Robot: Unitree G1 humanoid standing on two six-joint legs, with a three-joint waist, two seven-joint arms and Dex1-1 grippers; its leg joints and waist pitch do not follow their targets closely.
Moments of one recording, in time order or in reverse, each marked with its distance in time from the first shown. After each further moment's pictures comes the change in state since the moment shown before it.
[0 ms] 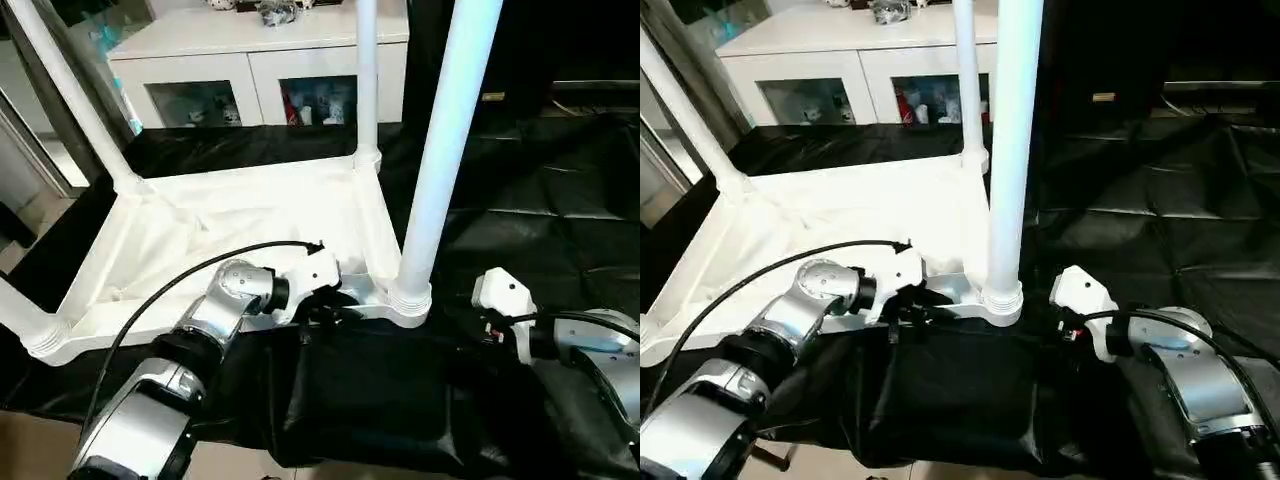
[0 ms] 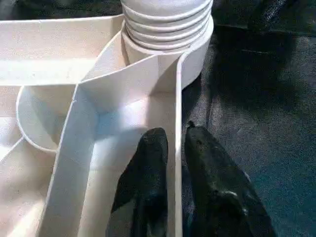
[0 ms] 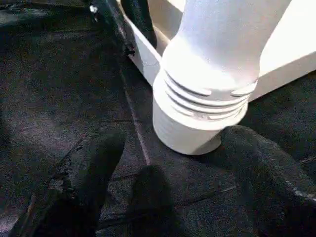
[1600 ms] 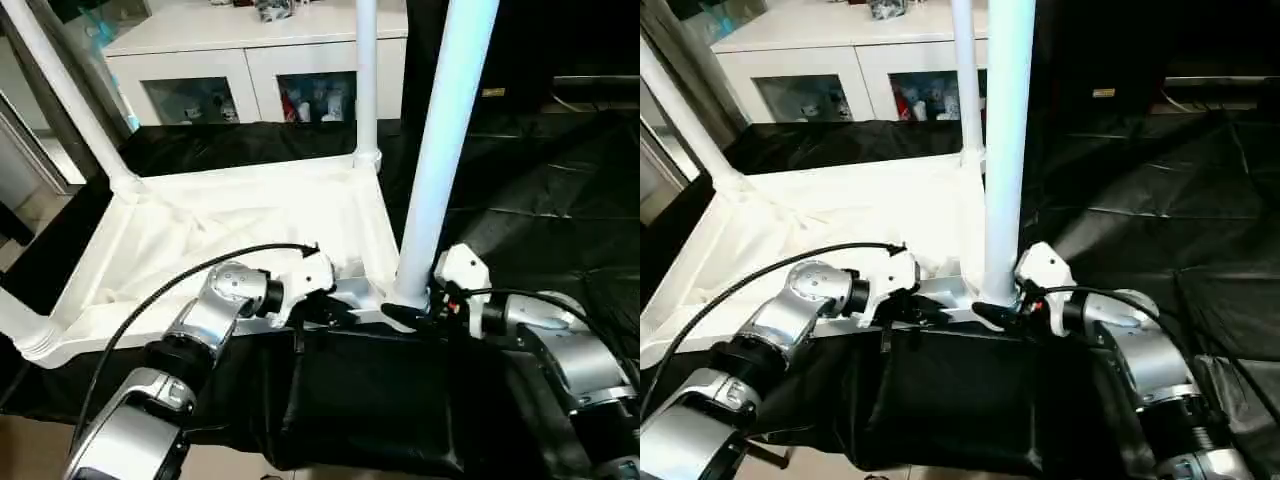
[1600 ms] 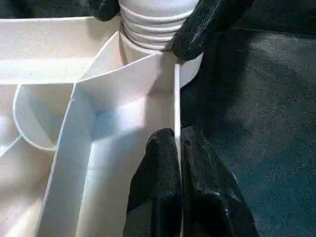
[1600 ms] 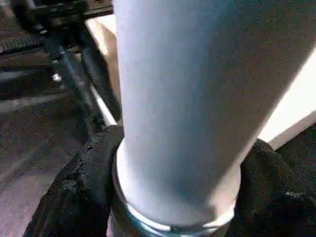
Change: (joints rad) left arm 0.061 0.023 0.014 -0.119 0.000 0.053 0.006; right arm -0.156 0.208 0.038 0.176 -0.020 -0.048 -0.153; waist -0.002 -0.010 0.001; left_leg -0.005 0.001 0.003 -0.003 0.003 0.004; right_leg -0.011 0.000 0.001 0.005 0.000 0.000
